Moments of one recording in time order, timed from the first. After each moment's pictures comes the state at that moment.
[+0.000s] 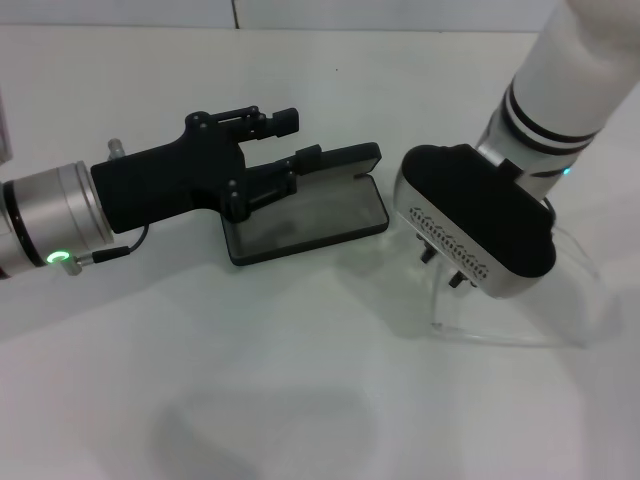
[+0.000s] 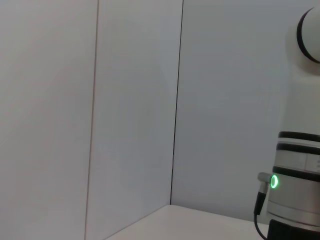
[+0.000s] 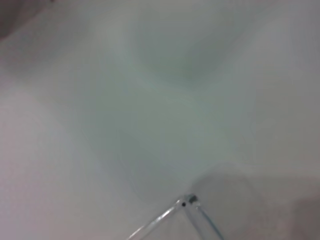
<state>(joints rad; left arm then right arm) -0.45 -2.09 0.93 0.59 1.52 1.54 -1.10 1.01 2.03 -1.85 -1.04 -2.44 -1.42 1.48</state>
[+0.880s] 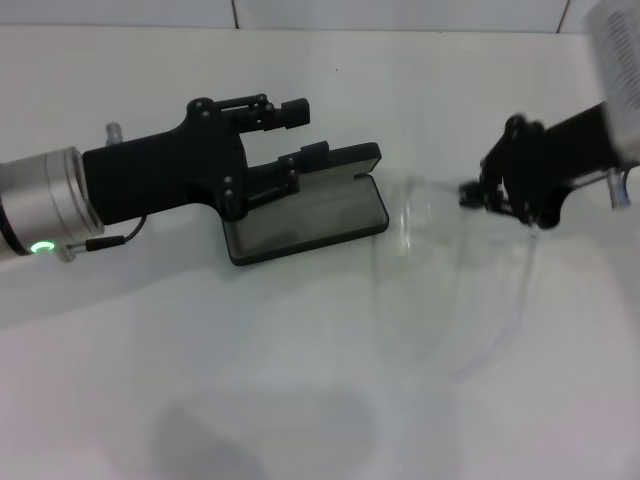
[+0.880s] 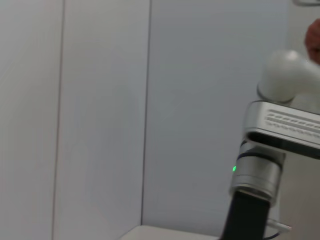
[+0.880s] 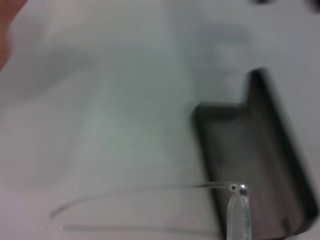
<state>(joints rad) -0.47 -2.06 0.93 0.60 1.52 1.64 -1.10 0.69 2.02 -1.24 -1.18 -2.24 -1.49 1.50</state>
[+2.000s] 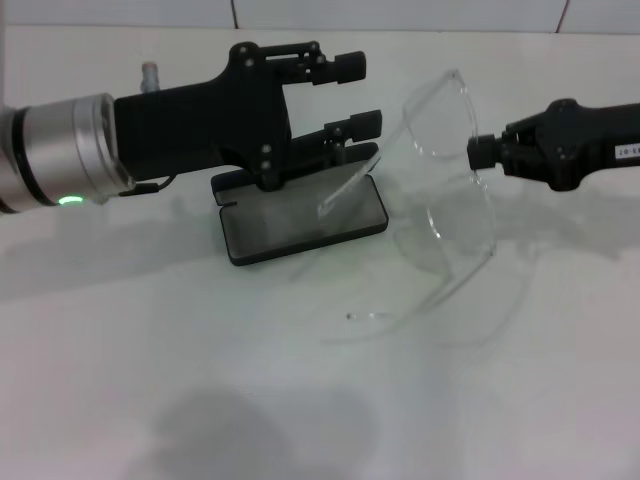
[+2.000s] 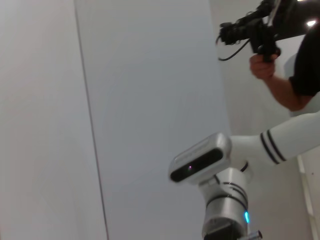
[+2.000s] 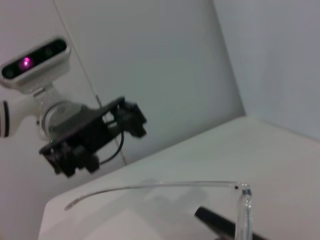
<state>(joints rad) -0.58 -2.06 0.93 0.60 1.50 1.72 -0.98 0.73 1.90 -0.96 -0.57 -1.78 -1.59 1.58</state>
